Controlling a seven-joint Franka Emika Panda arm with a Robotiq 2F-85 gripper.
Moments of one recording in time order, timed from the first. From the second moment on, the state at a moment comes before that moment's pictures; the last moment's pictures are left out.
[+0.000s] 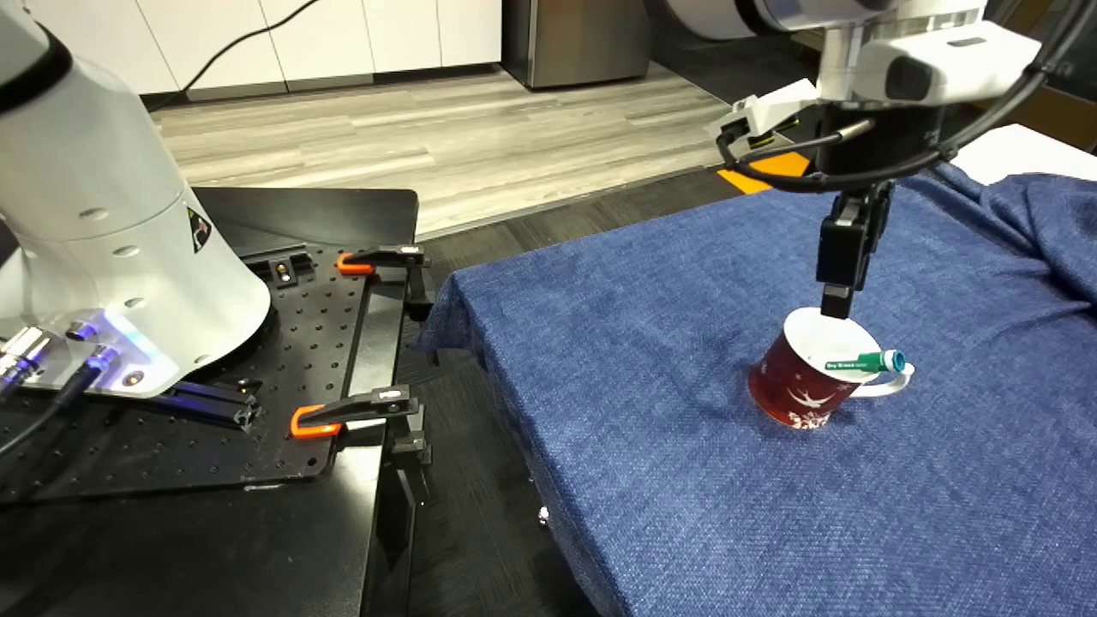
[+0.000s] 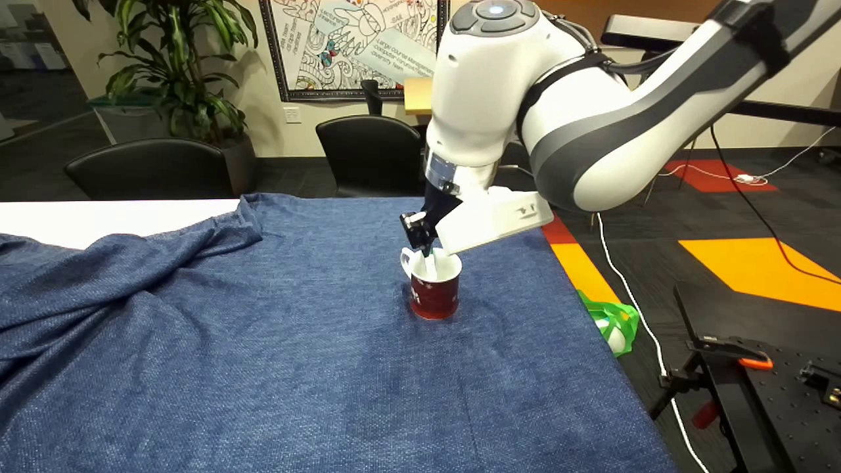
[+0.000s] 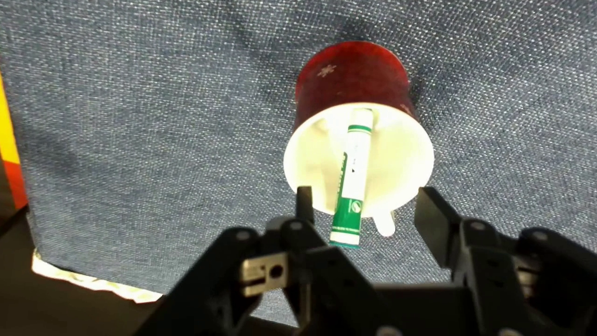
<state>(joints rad) -0.03 0.37 -0.08 -2.11 -0.61 2.65 1.25</state>
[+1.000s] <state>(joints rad) 0.03 0.52 -0.17 -1.99 -0.35 2.65 1.05</state>
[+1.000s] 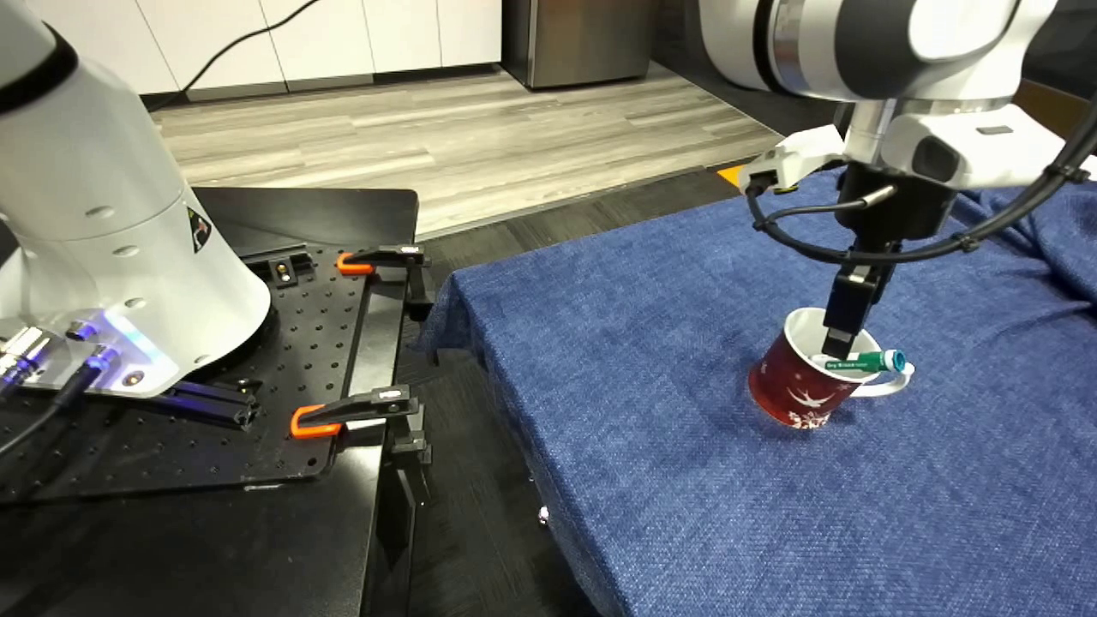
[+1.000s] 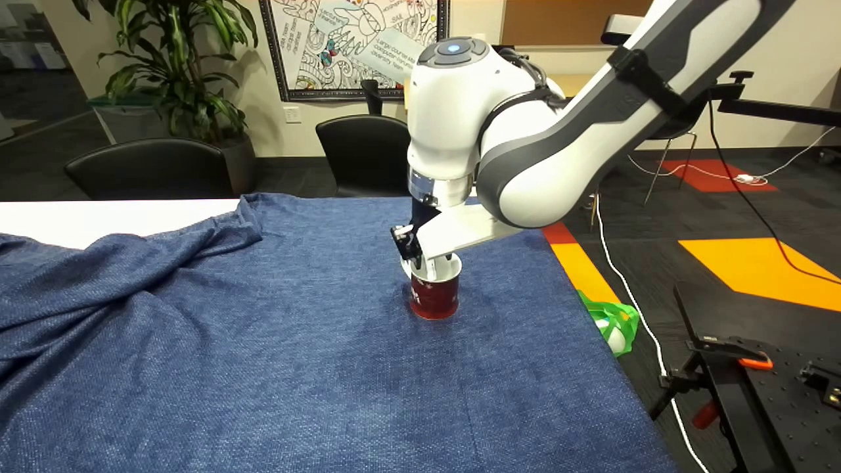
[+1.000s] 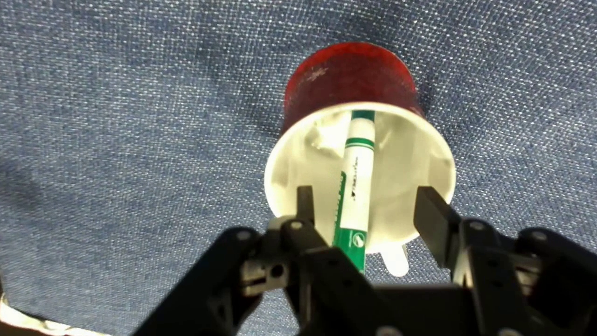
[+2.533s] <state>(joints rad) 0.06 0.62 -0.20 -1.89 -0.32 2.62 1.04</state>
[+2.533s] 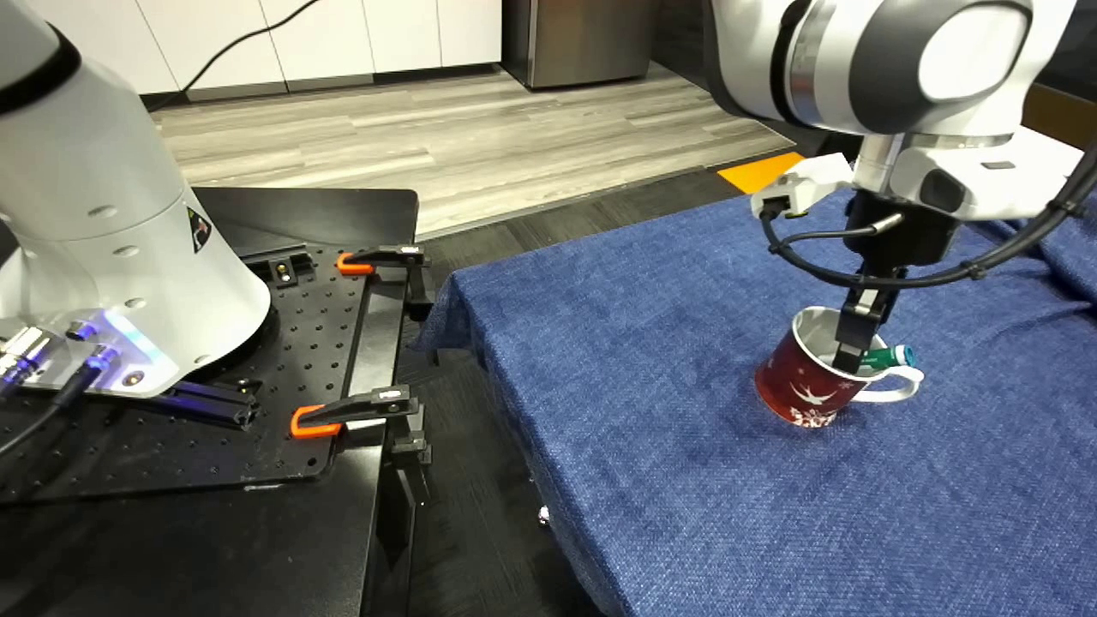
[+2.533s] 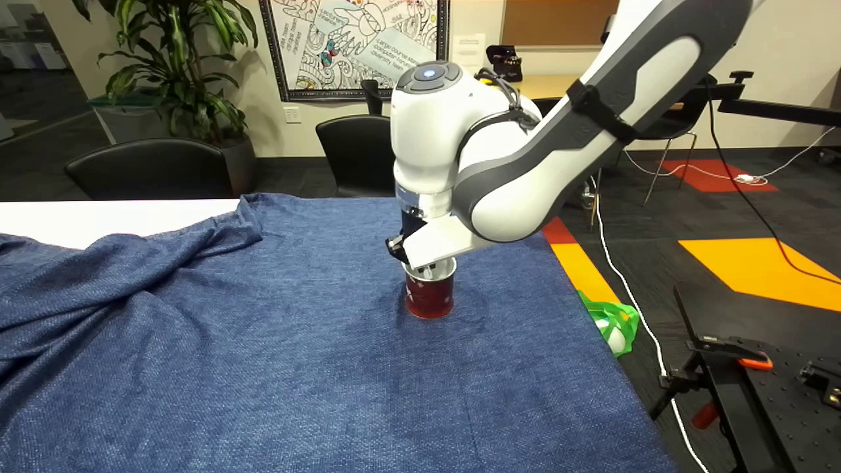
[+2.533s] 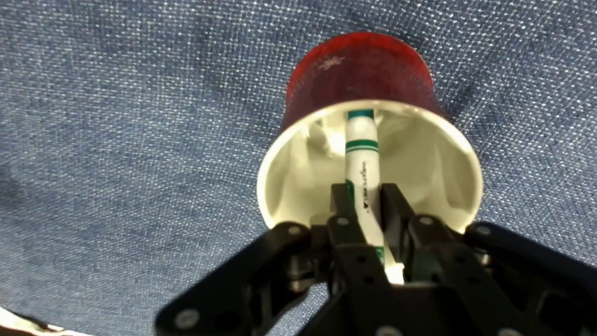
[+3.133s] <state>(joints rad) 0.12 0.61 -0.25 -1.89 -0.33 2.61 1.05</state>
